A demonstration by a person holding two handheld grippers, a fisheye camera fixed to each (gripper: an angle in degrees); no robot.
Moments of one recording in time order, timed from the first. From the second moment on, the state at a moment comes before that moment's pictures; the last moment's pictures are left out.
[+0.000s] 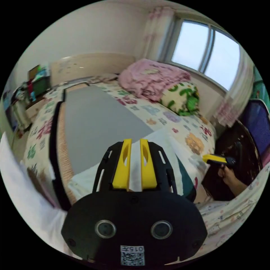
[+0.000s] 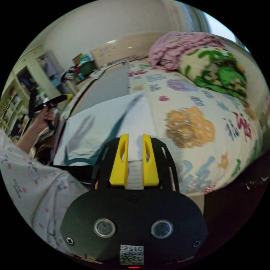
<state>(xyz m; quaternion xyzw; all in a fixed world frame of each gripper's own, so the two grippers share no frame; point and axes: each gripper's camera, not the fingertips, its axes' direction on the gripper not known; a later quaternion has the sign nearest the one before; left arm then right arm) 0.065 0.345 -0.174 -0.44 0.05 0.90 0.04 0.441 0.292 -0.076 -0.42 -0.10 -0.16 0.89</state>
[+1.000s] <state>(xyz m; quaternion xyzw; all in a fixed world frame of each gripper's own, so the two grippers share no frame) -0.233 0.664 -0.139 -0.54 0.04 0.84 -0.05 0.548 0.106 -0.161 -0.34 -0.26 -0.06 0.90</state>
